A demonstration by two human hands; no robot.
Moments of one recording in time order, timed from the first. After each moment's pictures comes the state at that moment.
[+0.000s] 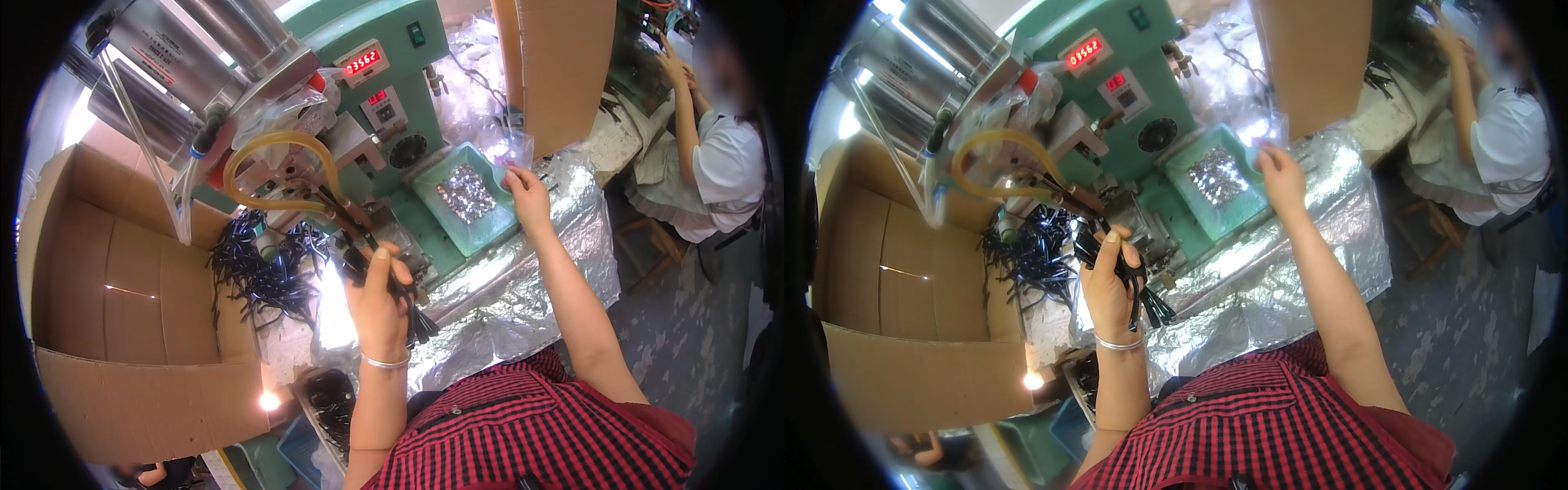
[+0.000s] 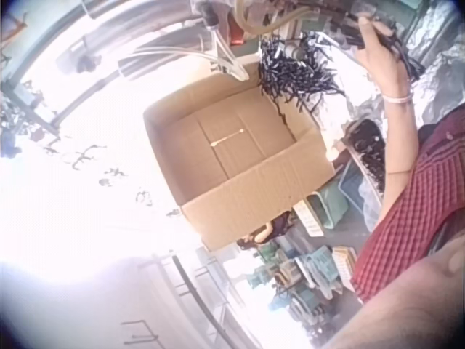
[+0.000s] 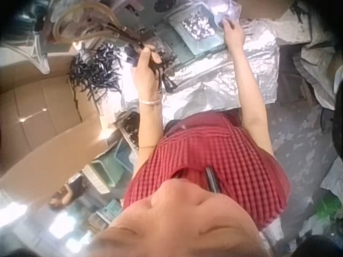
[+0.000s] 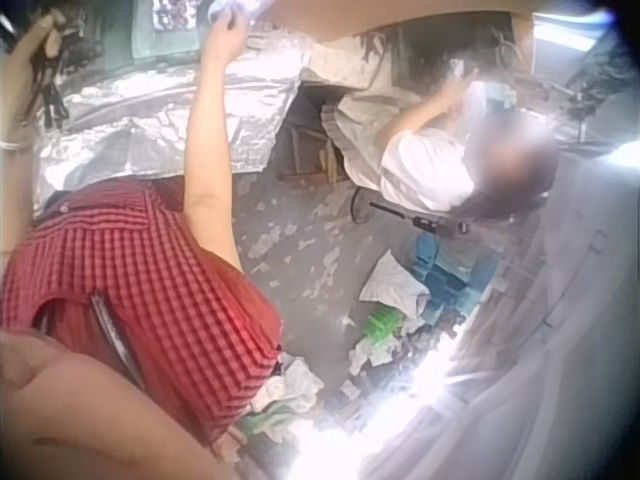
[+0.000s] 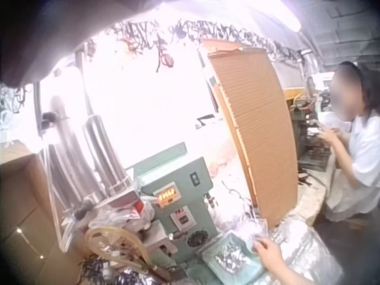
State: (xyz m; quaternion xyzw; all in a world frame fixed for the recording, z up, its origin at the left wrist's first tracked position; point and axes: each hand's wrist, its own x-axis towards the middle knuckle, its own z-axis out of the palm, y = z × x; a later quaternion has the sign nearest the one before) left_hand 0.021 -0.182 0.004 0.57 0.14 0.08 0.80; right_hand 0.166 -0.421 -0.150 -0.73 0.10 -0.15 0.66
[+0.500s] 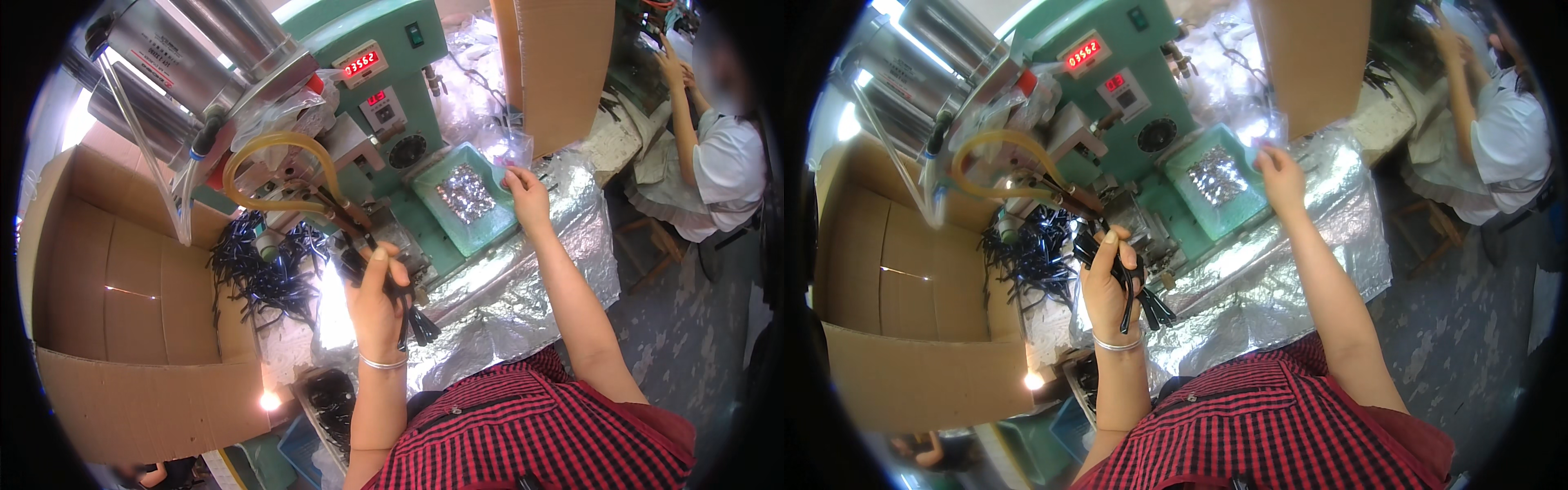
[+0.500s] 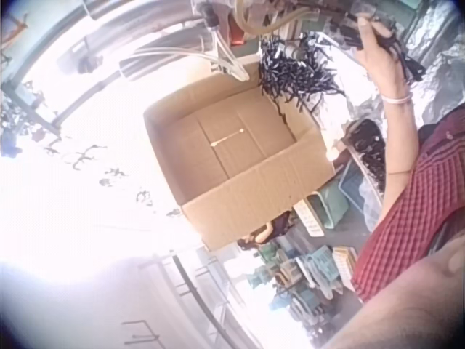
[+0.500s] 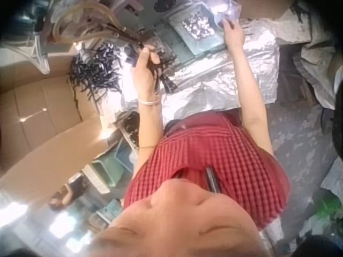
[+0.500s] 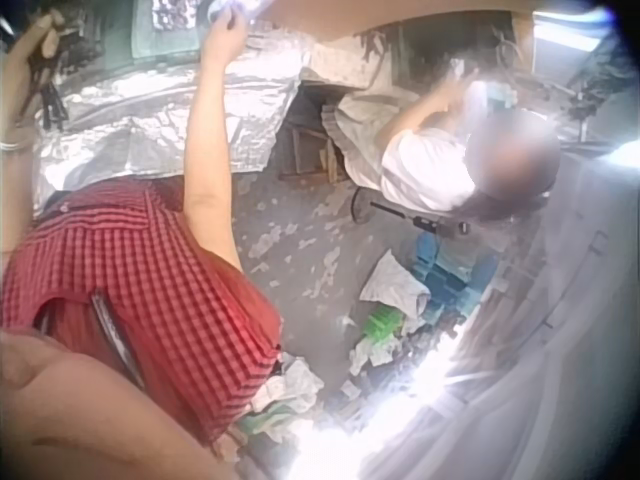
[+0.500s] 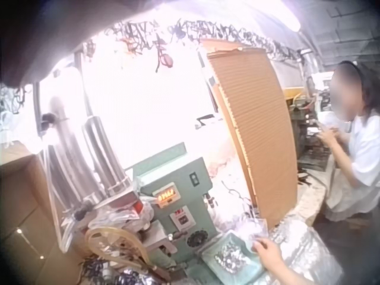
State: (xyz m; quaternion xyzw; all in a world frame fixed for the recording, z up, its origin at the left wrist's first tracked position) left_hand 0.022 -0.178 0.000 0.55 0.12 0.07 0.82; right_hand 0.166 -0.420 -0.152 -0.72 0.10 -0.16 0.67
